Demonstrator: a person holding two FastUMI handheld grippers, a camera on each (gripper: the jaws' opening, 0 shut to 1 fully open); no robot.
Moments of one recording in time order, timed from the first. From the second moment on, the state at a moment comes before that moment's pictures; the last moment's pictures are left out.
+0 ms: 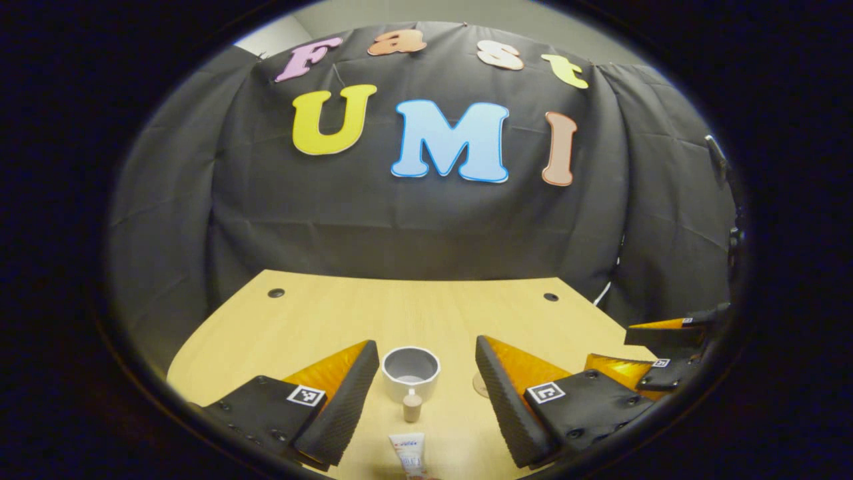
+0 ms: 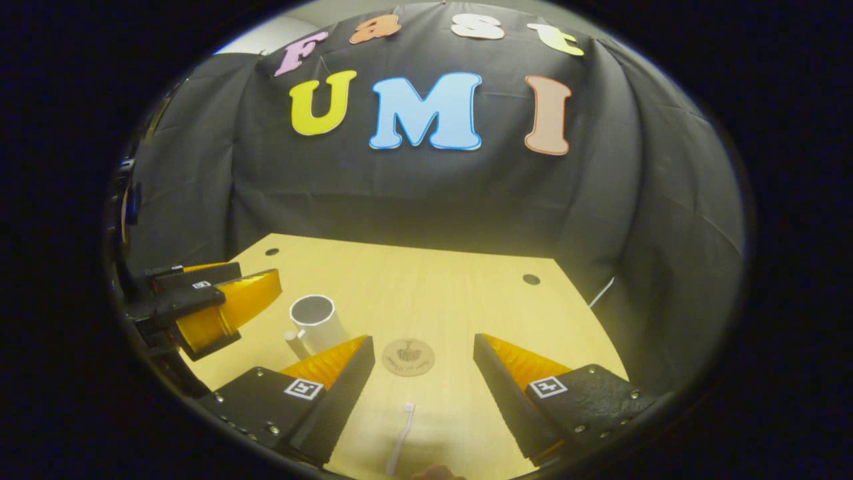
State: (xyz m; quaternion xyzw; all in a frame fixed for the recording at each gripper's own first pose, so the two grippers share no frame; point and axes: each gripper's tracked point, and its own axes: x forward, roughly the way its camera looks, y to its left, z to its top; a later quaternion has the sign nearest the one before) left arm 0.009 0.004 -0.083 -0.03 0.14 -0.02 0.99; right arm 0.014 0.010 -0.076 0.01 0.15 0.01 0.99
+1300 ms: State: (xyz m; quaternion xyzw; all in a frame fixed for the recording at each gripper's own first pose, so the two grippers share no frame) left arm -0.056 0.017 -0.267 -0.06 0.49 -0.02 0.87; right arm -0.019 0.047 -0.226 0.10 0.46 0.03 0.88
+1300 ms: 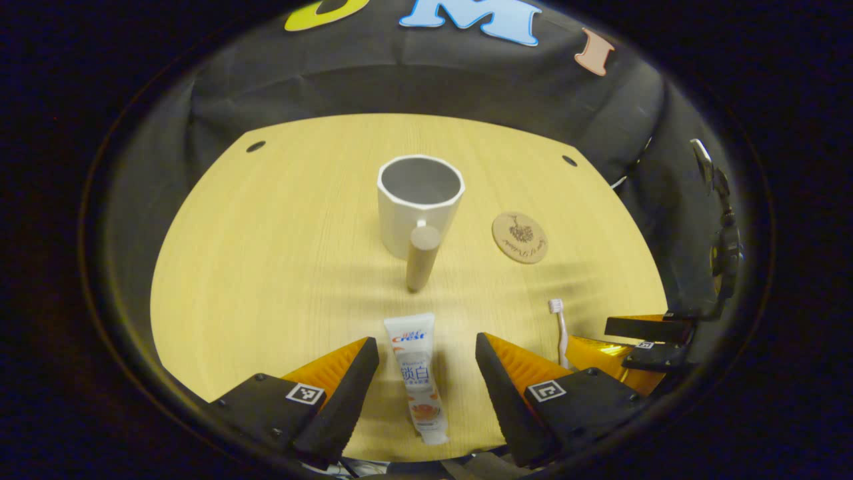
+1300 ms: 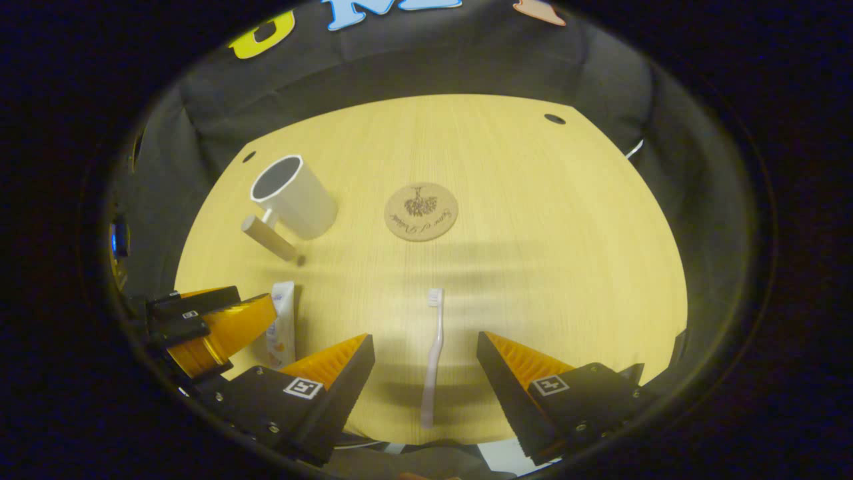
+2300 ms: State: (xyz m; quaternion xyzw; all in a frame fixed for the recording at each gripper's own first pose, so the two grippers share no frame) left arm -0.098 0.023 -0.324 -0.07 0.62 0.01 0.78; right arm -0.030 0.056 -0.275 0.05 0.57 0.03 0.82
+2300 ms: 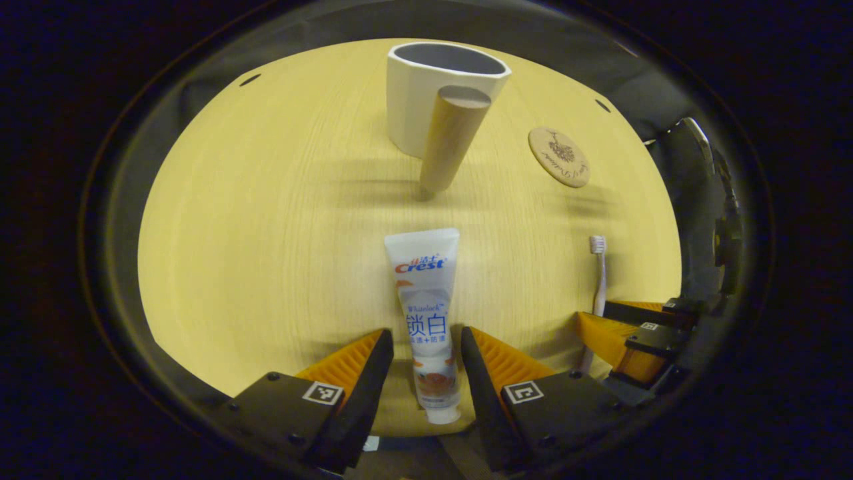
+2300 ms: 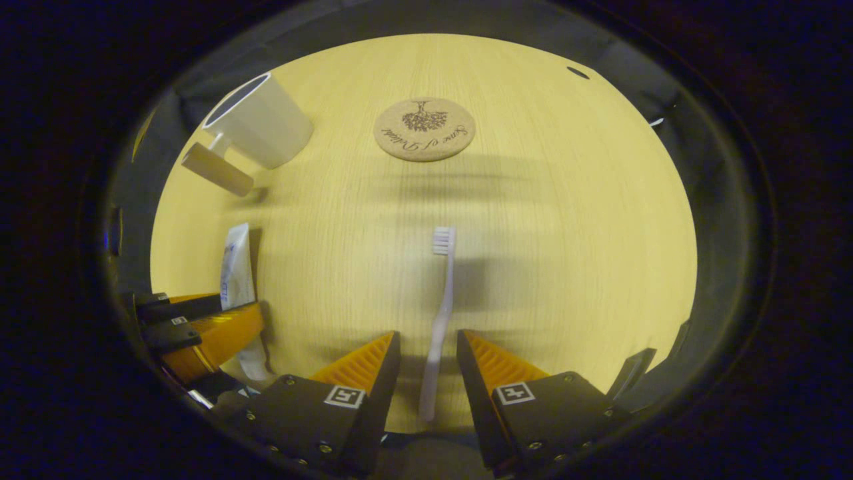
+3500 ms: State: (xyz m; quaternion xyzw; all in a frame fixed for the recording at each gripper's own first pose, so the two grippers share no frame) left arm -0.089 0.033 -0.305 -0.11 0.53 0.02 0.84; right arm -0.026 0.060 -0.248 0.14 0.48 0.09 0.86
